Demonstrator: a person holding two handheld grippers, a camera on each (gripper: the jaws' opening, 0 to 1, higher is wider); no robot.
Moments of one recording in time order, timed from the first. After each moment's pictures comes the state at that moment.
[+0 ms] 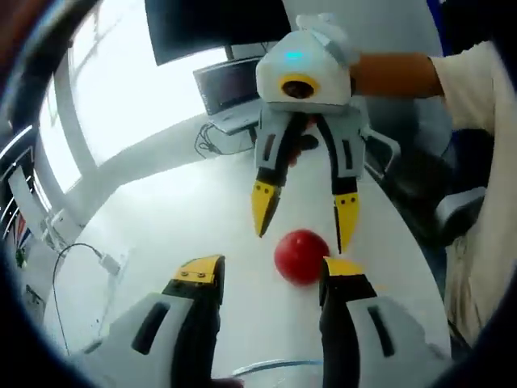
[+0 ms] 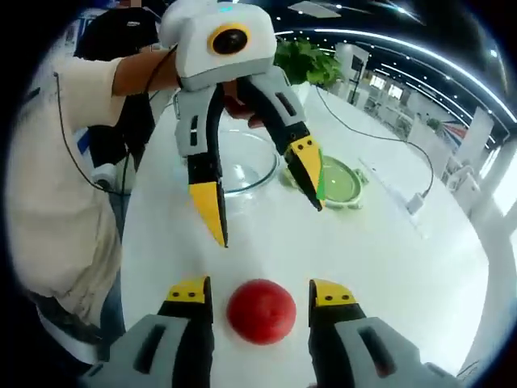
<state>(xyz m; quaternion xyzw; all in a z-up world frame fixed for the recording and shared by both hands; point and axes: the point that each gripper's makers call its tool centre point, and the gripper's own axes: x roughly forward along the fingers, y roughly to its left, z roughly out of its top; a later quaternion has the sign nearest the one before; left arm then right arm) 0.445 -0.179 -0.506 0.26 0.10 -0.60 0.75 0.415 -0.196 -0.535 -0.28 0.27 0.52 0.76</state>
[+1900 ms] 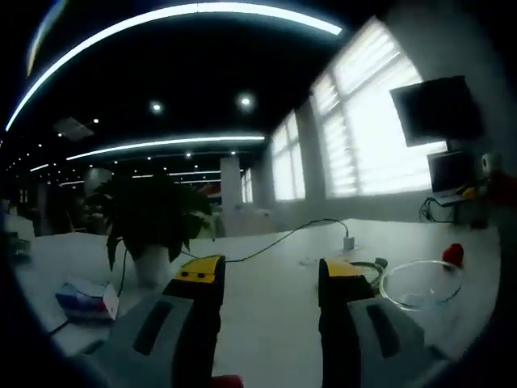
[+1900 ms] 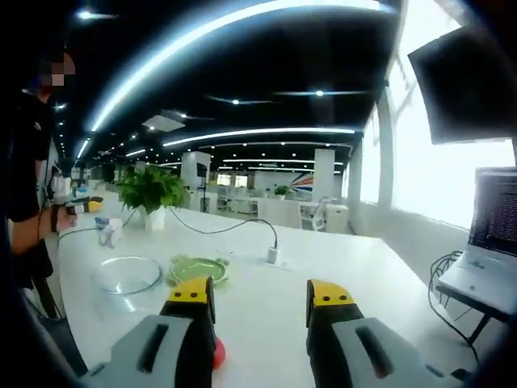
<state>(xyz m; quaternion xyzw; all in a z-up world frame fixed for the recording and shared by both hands) 0.411 0.237 -0.448 0.04 -0.07 -0.08 0.99 0.431 -0.335 -0.453 -0.05 0.02 0.20 0.98</state>
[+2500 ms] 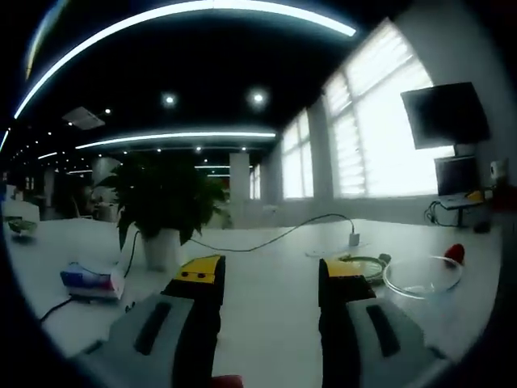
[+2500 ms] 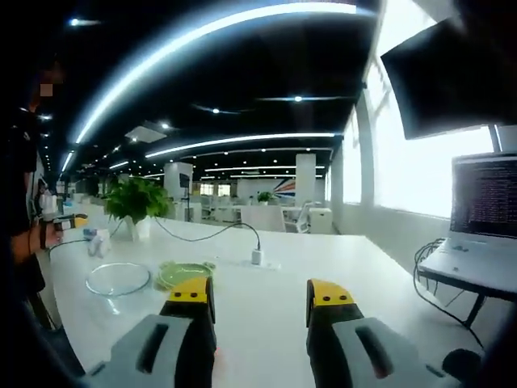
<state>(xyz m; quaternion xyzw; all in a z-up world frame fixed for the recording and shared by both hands) 0.396 0.254 -0.469 0.01 -0.06 -0.06 1.00 0.416 -0.356 -0.462 -0.02 0.01 0.15 0.99</state>
